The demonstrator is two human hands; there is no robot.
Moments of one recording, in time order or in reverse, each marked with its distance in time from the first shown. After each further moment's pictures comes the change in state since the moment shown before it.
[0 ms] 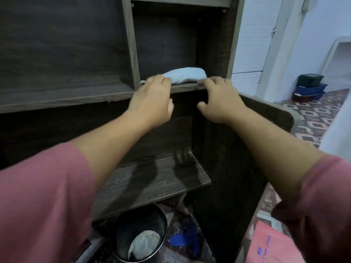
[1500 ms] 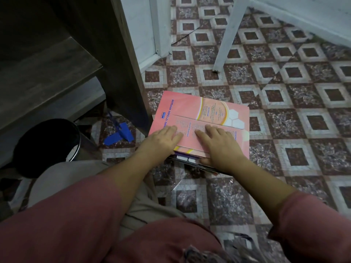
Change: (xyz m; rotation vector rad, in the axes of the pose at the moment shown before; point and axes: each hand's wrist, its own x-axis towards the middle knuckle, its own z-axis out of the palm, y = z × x) left_hand -0.307 0.285 0.222 -0.263 -0.736 0.808; right_hand -0.481 0.180 0.100 -0.213 -0.769 0.301
